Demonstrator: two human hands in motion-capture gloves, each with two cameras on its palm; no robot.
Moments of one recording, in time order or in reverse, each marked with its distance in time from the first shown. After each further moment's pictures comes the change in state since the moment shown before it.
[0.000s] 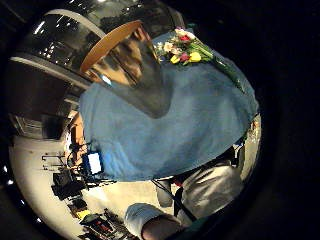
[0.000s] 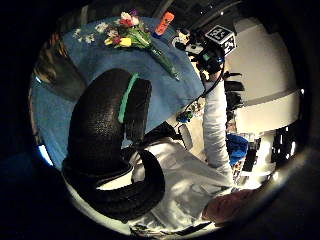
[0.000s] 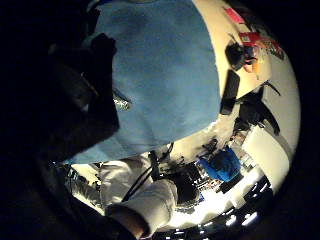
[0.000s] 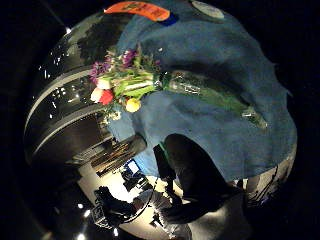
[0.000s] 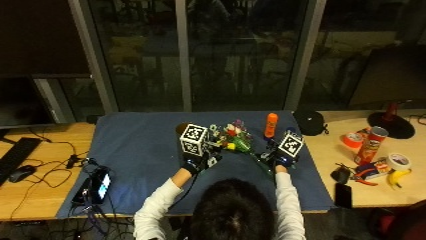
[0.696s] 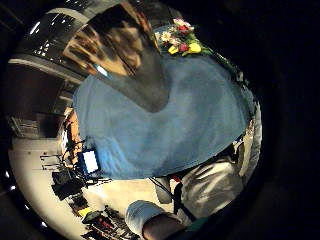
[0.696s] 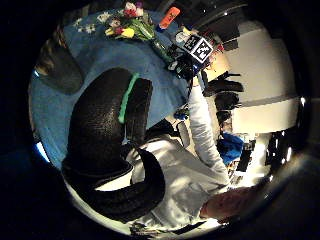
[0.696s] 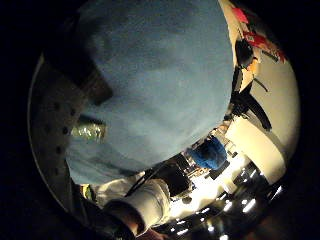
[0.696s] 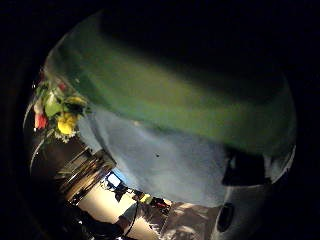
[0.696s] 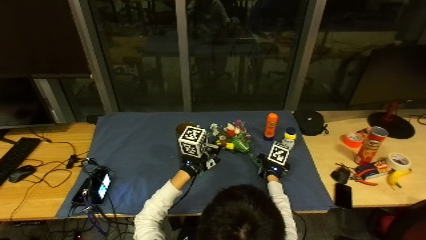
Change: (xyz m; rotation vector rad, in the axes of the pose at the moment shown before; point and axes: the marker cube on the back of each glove) left arm -0.008 0.004 0.017 -0.061 0.030 -0.019; right arm -0.002 -0.002 0.074 -0.021 0.176 -0.002
